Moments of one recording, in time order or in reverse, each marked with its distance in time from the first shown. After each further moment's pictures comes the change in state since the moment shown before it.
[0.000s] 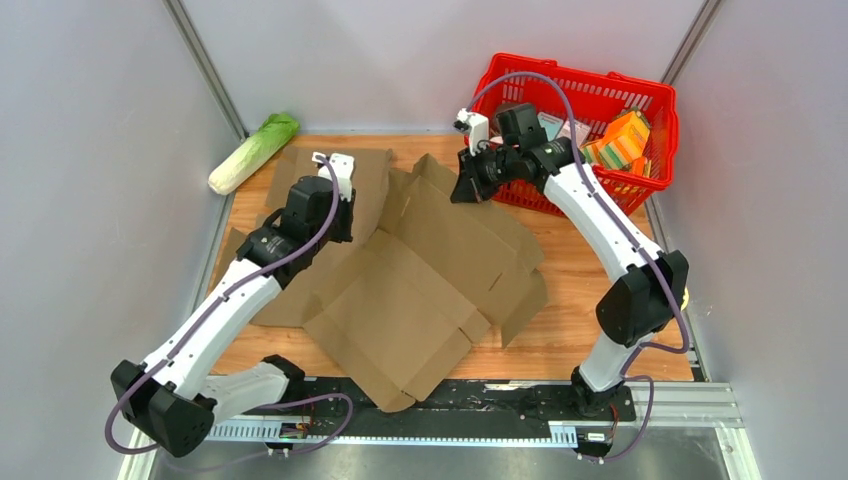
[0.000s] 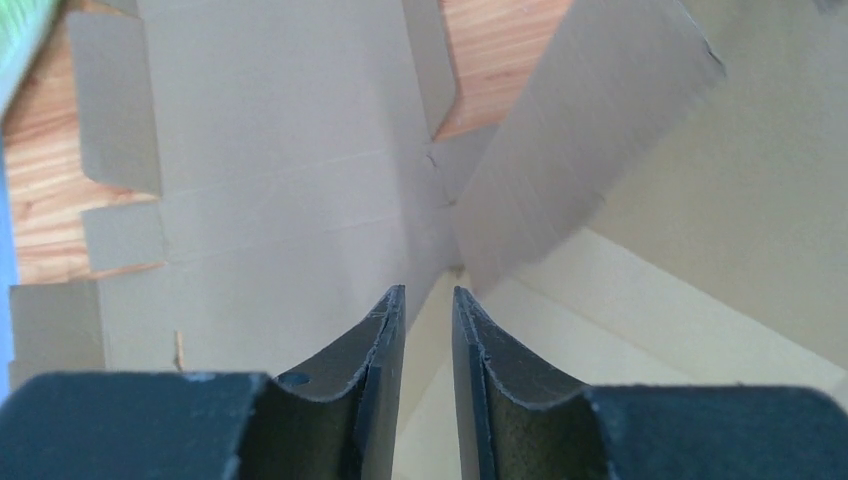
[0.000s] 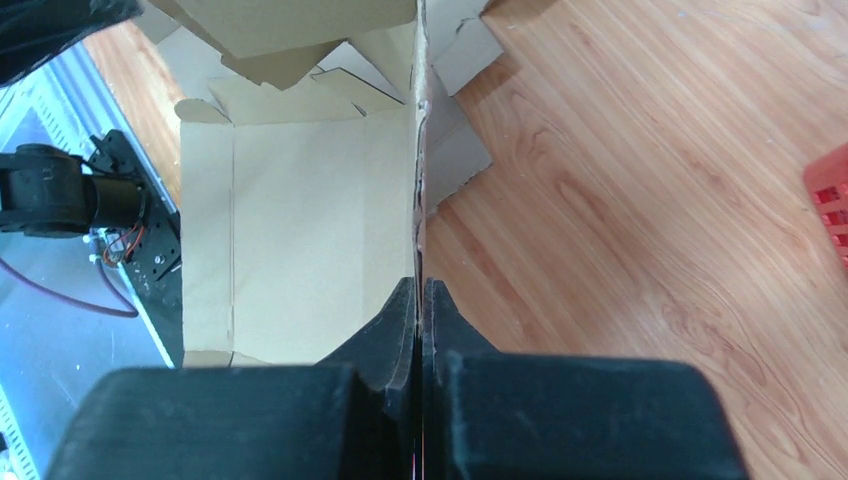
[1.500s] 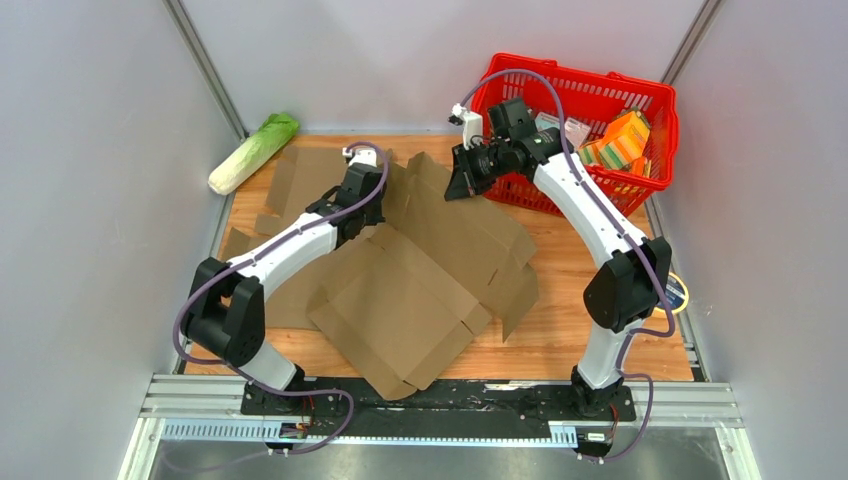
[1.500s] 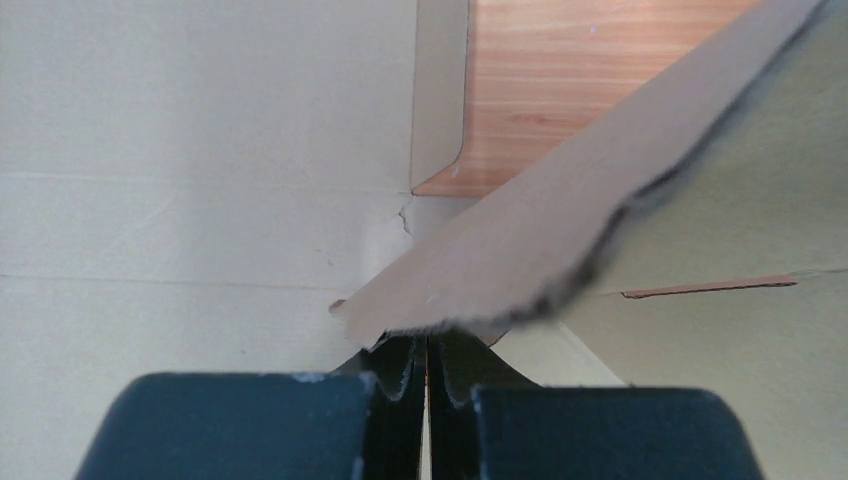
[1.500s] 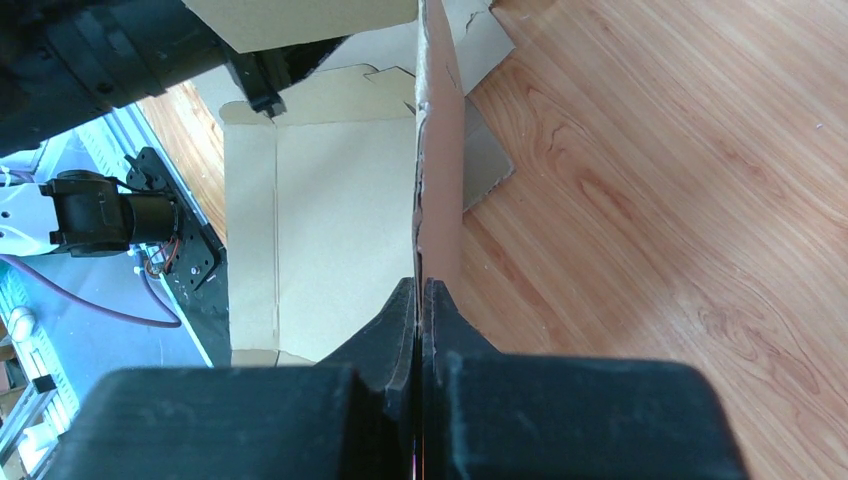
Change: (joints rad) left arm 0.024 0.448 0.033 0.268 -0.078 -0.259; right arm -0.003 0.115 0.132 -0.074 -0.005 0.079
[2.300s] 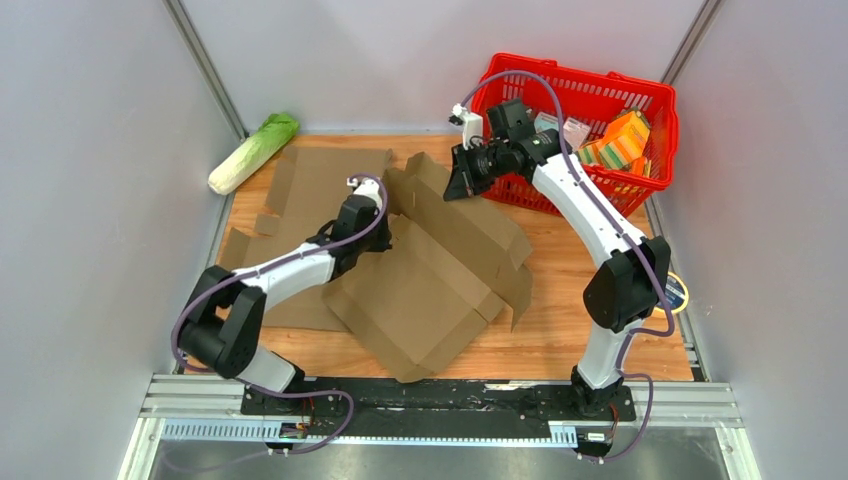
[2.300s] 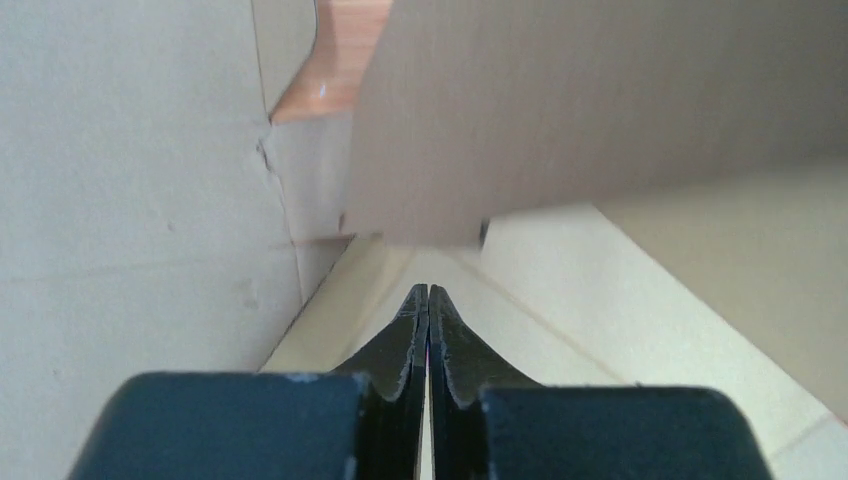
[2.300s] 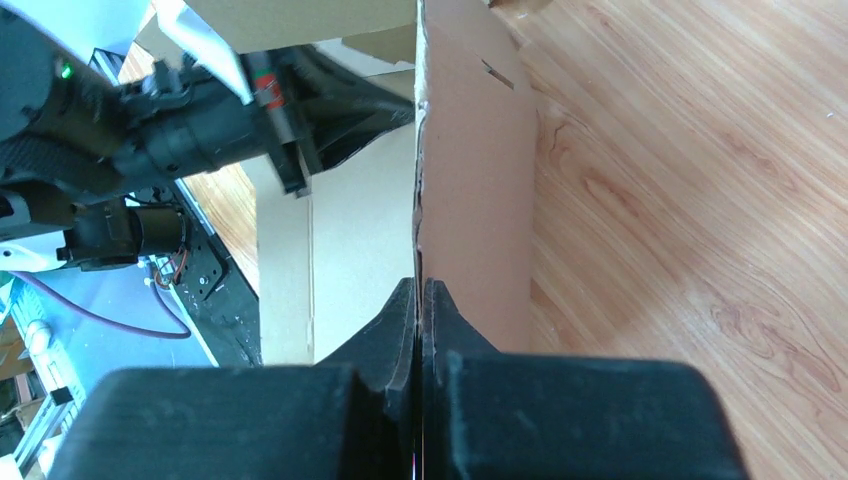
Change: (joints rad) left arm -0.021 -0.010 -0.258 0.305 0.233 -0.048; right arm 0.004 0.000 -0.015 0.020 0.008 0.043
